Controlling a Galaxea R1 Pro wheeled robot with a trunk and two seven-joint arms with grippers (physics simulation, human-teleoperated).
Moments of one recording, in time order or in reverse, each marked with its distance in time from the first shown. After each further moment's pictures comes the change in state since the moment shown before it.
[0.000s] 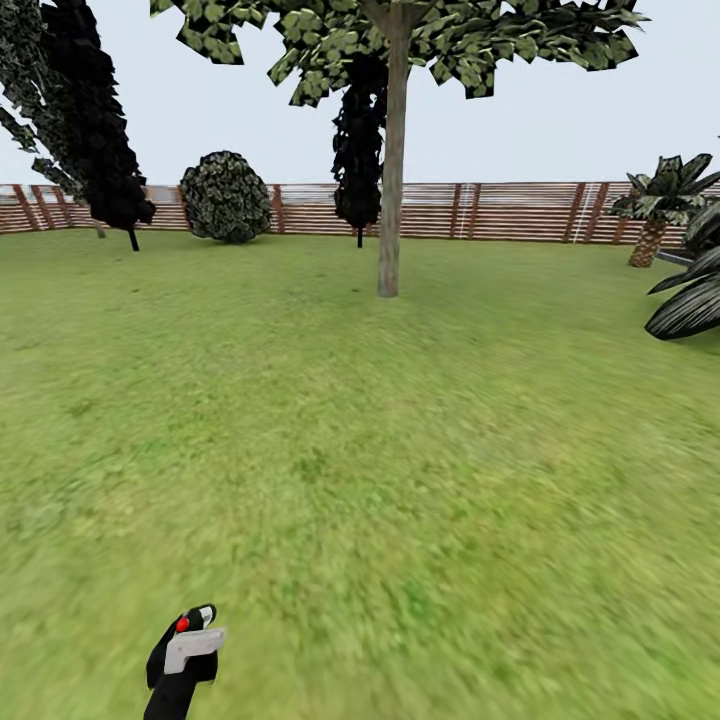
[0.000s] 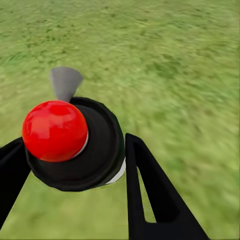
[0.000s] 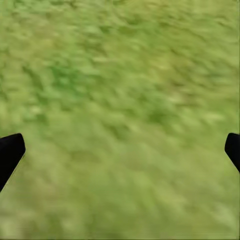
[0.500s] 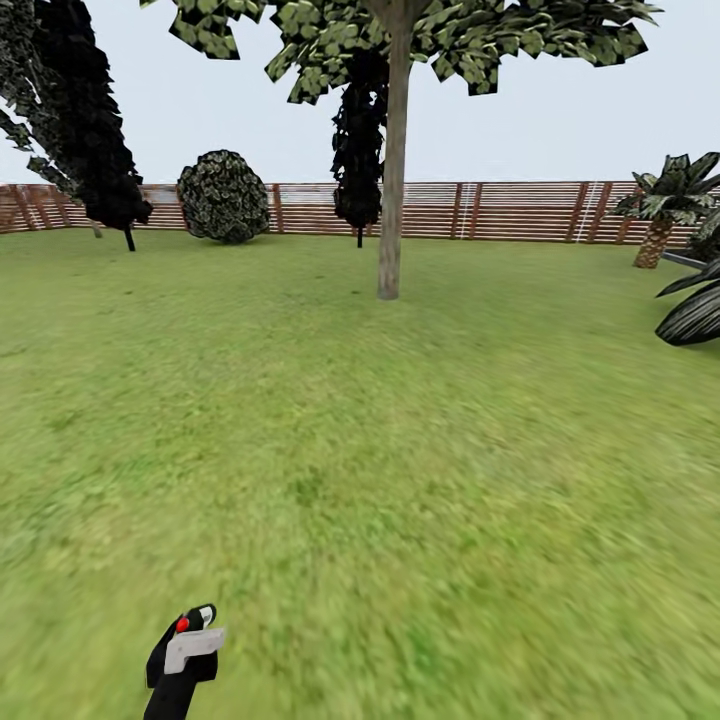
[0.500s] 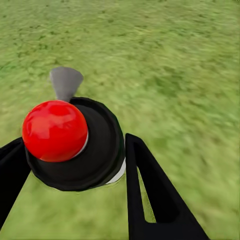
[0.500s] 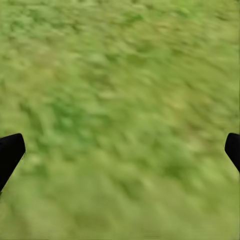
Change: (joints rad) left arm 0.000 0.000 0.000 0.000 0.000 0.000 0.000; right arm 0.000 0.000 0.000 0.000 0.000 0.000 0.000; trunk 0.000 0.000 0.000
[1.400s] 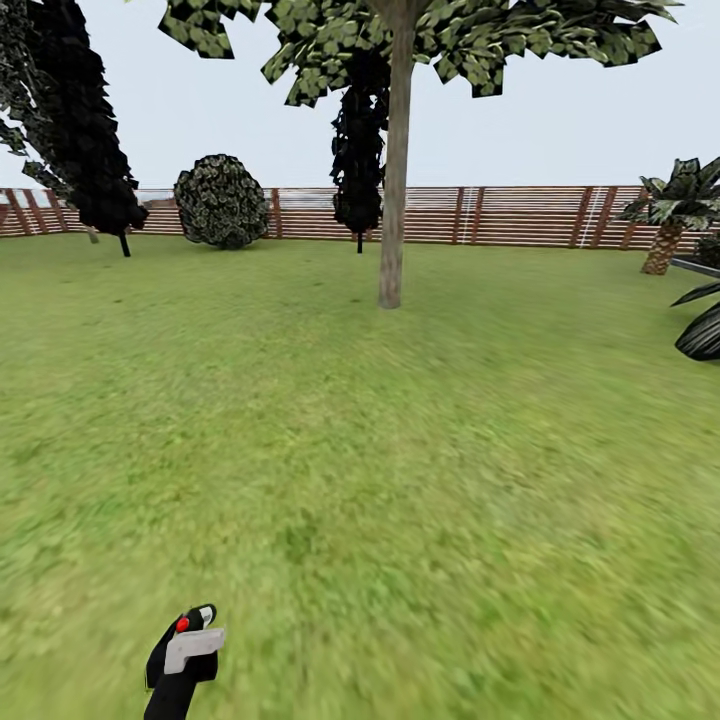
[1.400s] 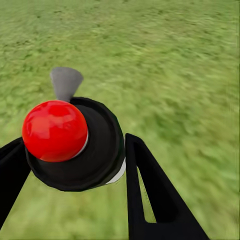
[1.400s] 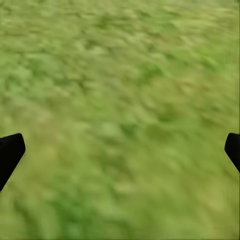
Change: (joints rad) left arm 0.000 0.000 0.000 0.000 0.000 0.000 0.000; right arm 0.000 0.000 0.000 0.000 0.000 0.000 0.000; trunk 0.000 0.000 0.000
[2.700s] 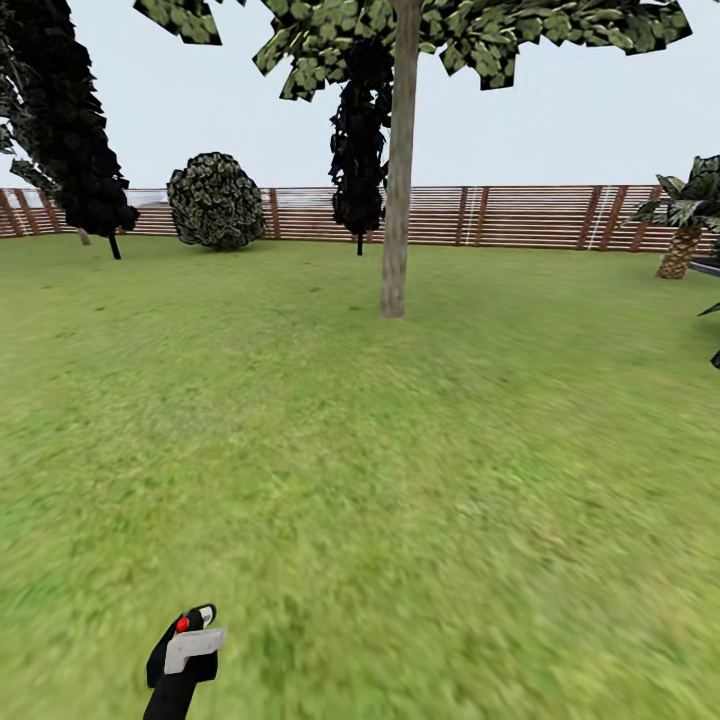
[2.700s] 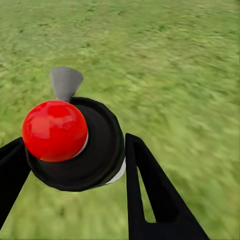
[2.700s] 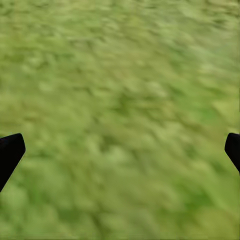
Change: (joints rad) left arm 0.000 0.000 0.000 0.000 0.000 0.000 0.000; right arm 0.000 0.000 0.000 0.000 0.000 0.000 0.000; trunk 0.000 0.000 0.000
